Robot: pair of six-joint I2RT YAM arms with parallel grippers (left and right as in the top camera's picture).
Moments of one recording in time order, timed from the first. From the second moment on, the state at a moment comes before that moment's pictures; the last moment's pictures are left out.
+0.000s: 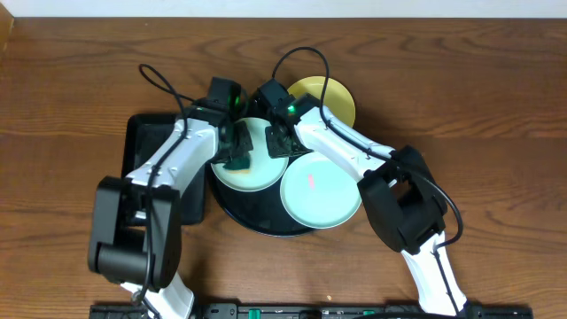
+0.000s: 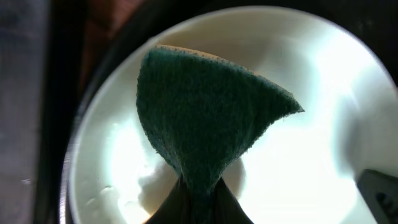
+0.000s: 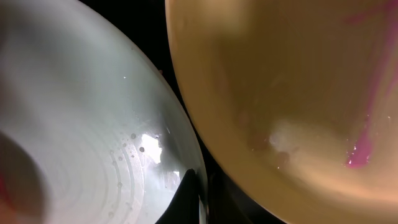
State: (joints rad) left arm -0.23 1.83 1.18 -0.67 0.02 -0.51; right arm 0.69 2.28 1.78 -0.85 0.02 0.54
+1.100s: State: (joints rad) left arm -0.24 1.79 1.21 -0.63 0.01 -0.43; right arm 0.69 2.28 1.78 -0.85 0.03 0.54
